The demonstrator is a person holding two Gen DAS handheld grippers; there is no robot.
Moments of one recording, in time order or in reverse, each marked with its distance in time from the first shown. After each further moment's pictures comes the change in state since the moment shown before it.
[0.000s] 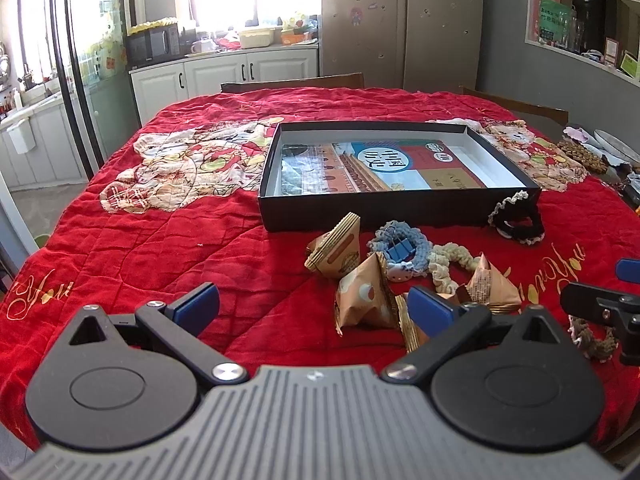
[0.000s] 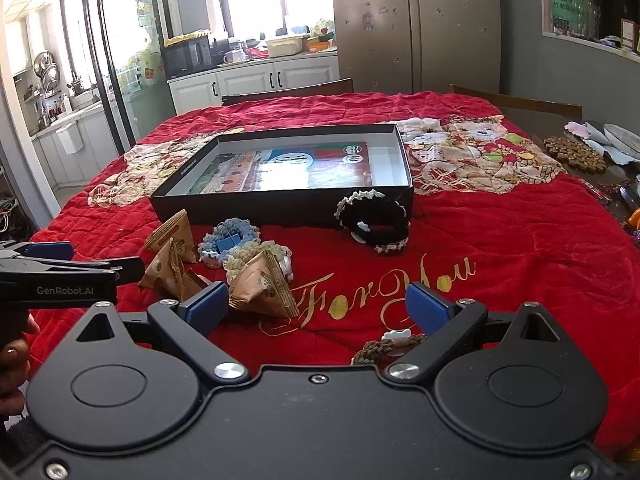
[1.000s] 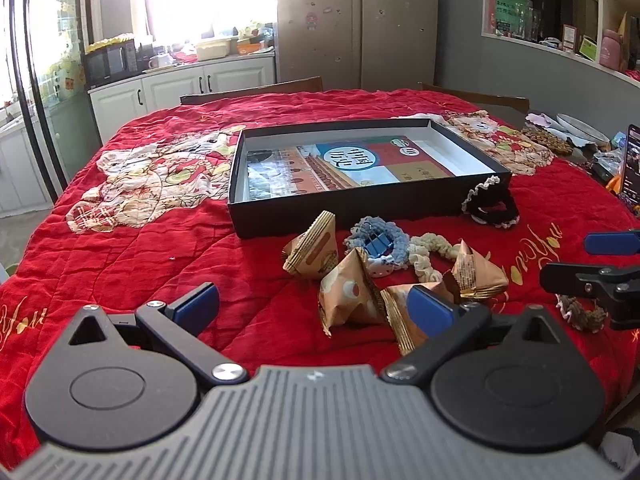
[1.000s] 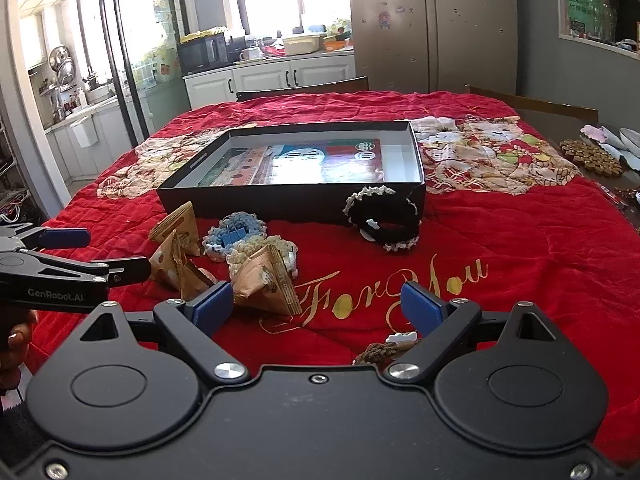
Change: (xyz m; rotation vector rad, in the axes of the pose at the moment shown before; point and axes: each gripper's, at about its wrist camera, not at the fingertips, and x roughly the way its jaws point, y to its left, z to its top) left arm 0.006 0.006 -0.005 0.091 -0.029 -0.118; right arm 0.009 -0.005 -0.005 -0.032 0.001 0.049
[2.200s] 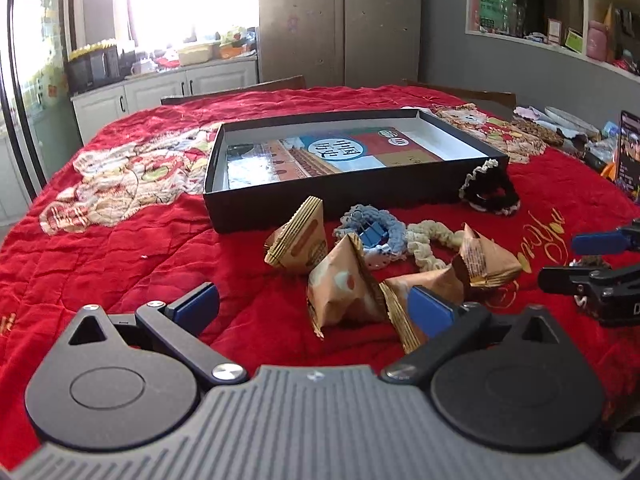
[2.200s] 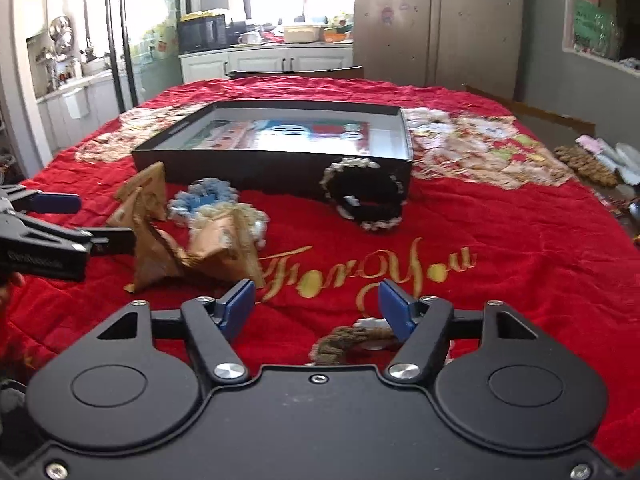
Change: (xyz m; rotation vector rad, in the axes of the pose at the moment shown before) left arm 0.029 0.002 -0.013 0.011 -0.019 -0.052; right arm 0.025 -0.009 -0.020 -0.087 0.020 -0.075
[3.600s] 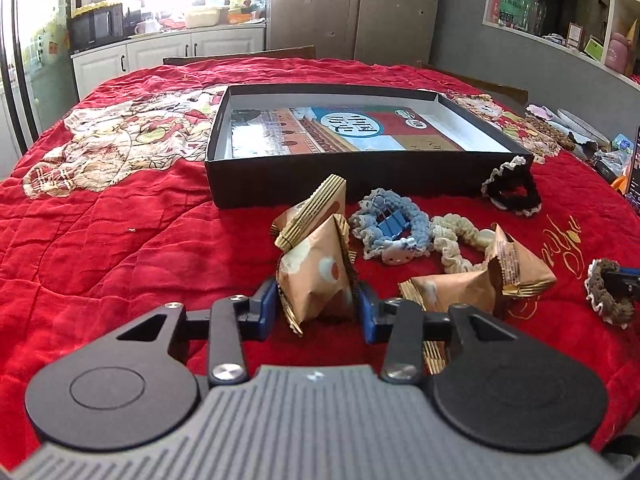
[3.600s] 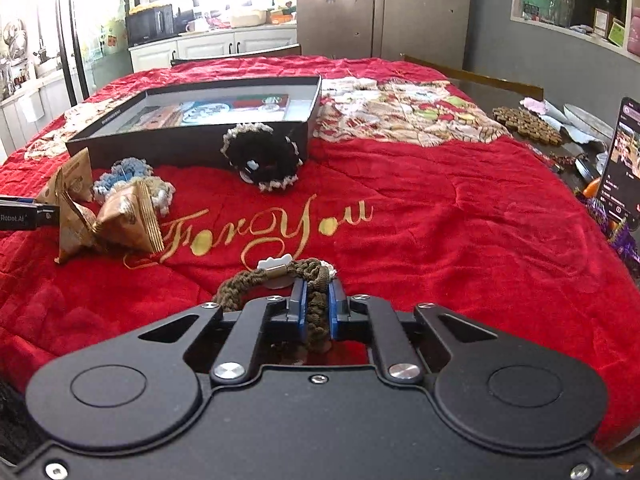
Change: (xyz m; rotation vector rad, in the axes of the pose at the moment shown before) left arm 0.026 0.017 0.003 -0.079 0.079 -0.026; right arm -0.011 -0.056 -0.019 0.080 0.053 -0.103
